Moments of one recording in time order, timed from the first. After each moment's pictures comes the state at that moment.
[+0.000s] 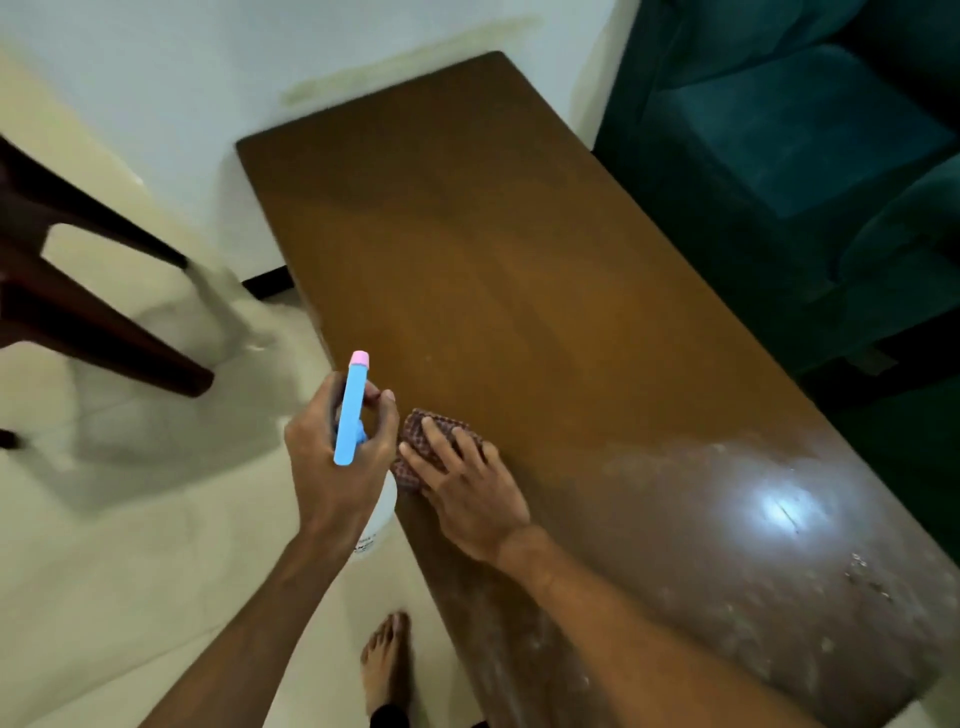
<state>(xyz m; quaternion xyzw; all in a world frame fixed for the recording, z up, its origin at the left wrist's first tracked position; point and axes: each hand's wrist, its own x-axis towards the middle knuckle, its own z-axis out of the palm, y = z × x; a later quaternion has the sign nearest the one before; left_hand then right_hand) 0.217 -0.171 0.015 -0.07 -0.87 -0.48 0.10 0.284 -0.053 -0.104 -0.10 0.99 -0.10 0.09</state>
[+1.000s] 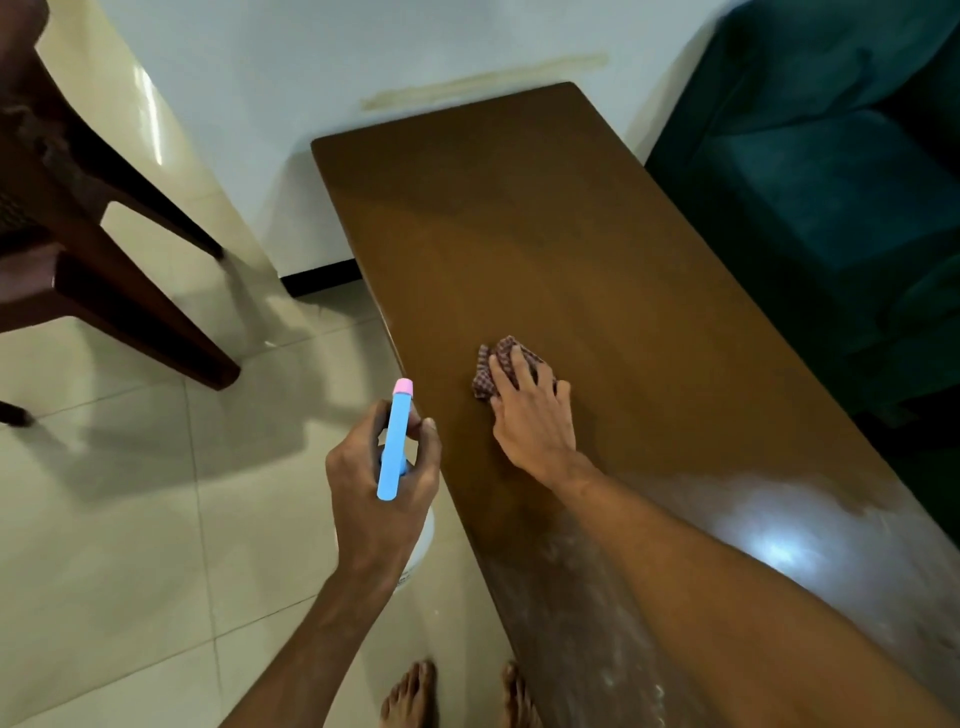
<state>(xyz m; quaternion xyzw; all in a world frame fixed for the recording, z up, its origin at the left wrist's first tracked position) 0.208 -0.237 -0.007 -0.06 -0.84 -0.53 0.11 0.175 -0.052 -0.093 0.09 0.99 -0.06 0.08</state>
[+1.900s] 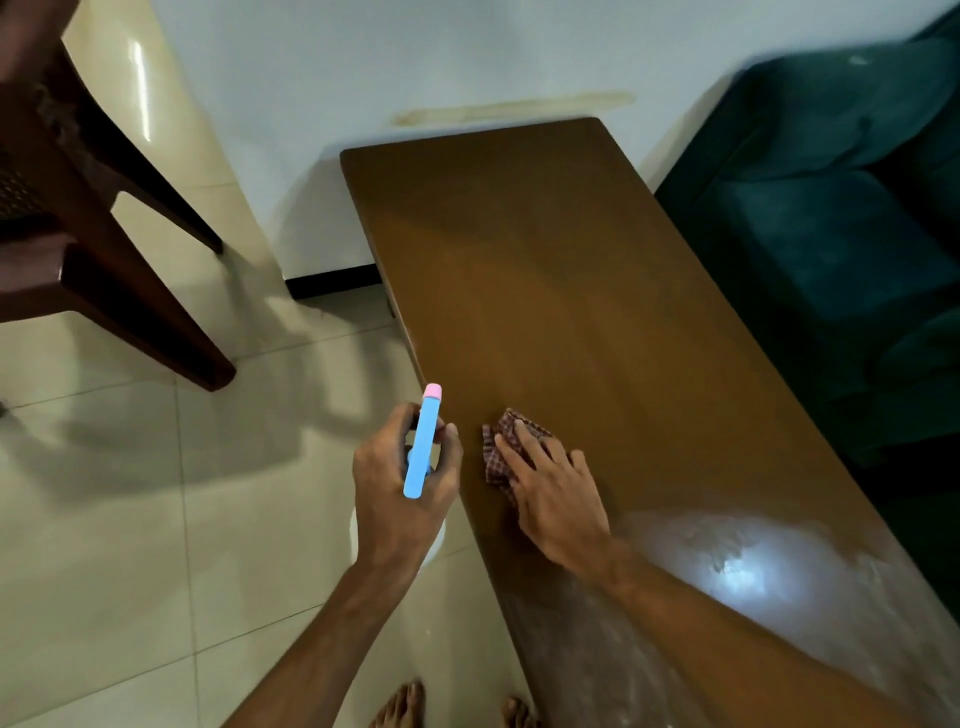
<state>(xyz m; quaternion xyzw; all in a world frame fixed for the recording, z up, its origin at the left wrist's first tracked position) 0.168 -0.257 -0.010 -0.05 -0.84 -0.54 0.07 0.216 -0.070 -0.078 -0.01 0.99 -0.03 0.15</state>
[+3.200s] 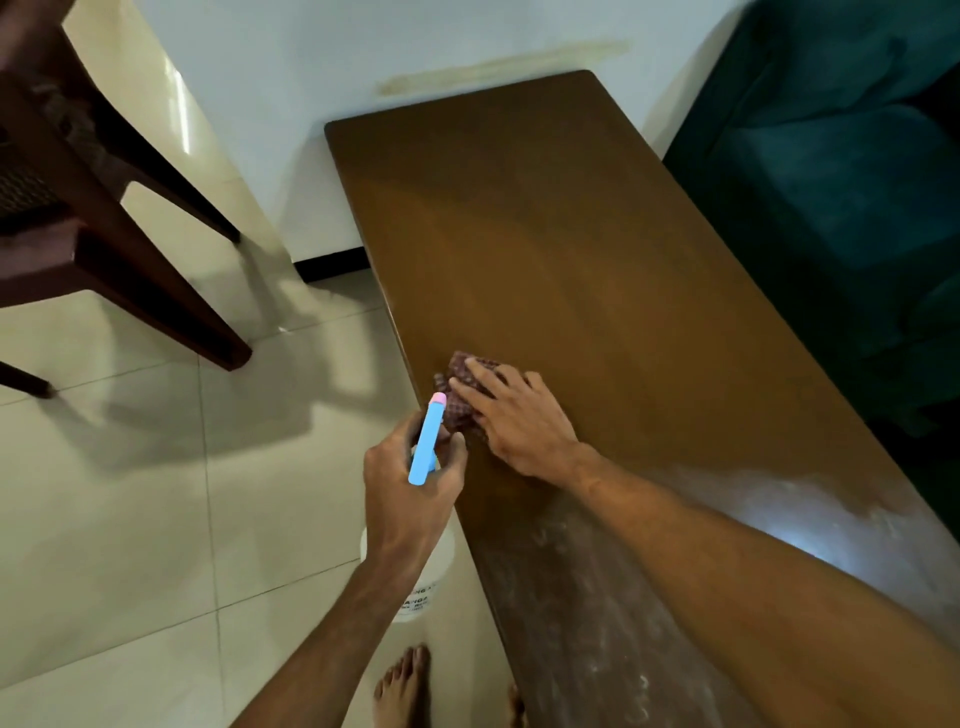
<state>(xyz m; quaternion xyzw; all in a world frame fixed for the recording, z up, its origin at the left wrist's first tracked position) 0.236 -0.212 -0.035 0.02 -0.86 -0.52 0.01 0.188 -0.040 -0.104 -0.14 0.99 -0.02 0.07</state>
